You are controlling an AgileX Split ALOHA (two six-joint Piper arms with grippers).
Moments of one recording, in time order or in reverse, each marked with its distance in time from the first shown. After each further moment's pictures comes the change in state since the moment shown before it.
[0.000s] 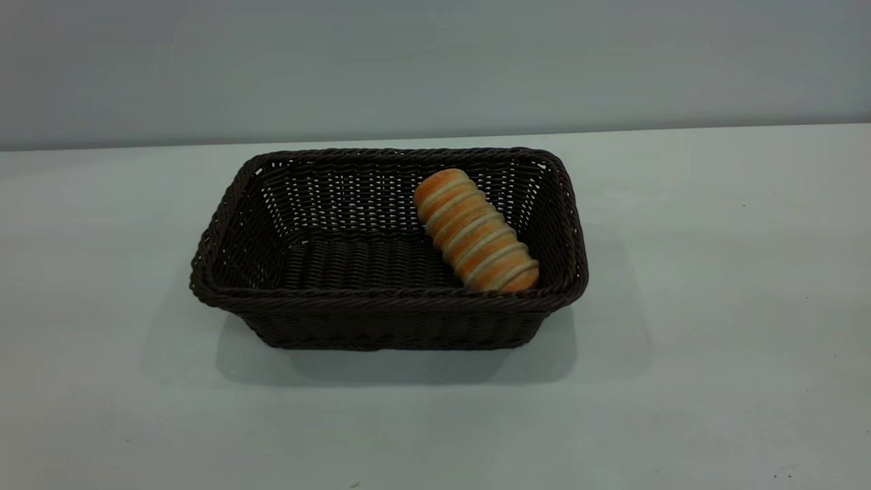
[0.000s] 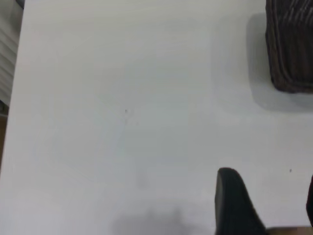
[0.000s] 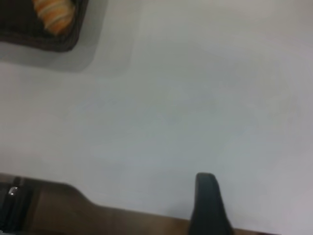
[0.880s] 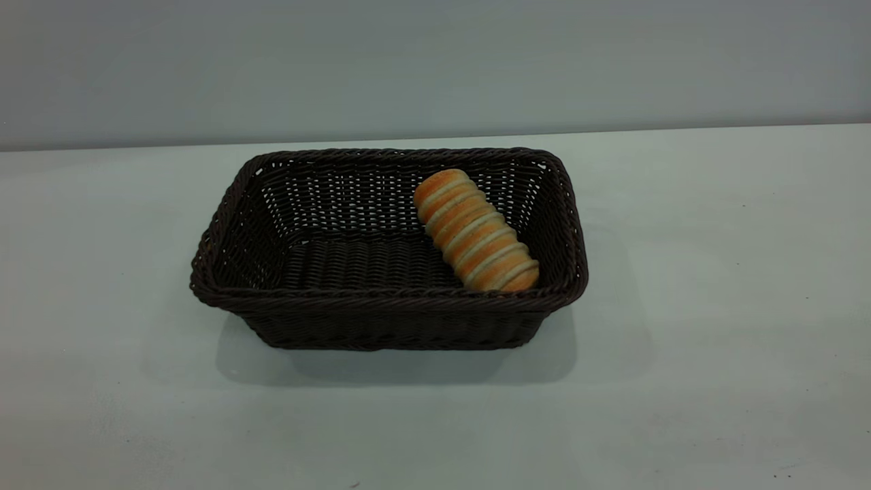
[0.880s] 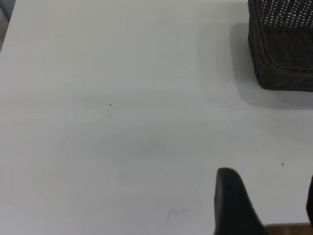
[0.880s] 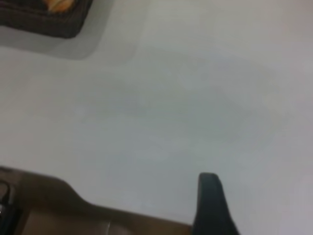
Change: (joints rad) left arm 0.000 -0.532 0.307 -0.034 0.029 0.006; right arm 0.019 -0.348 0.331 -0.005 -0.095 -0.021
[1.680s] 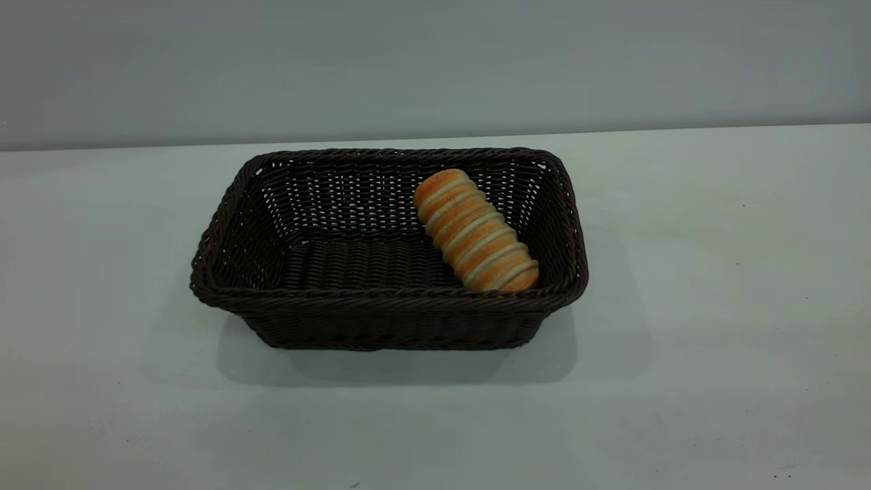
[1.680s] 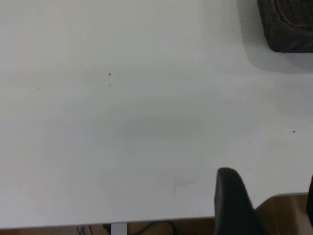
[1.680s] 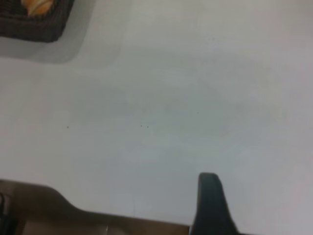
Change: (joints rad) left arm 0.000 0.000 0.067 0.000 0.025 0.028; right arm 0.000 -0.008 0.007 -0.043 0.000 0.059
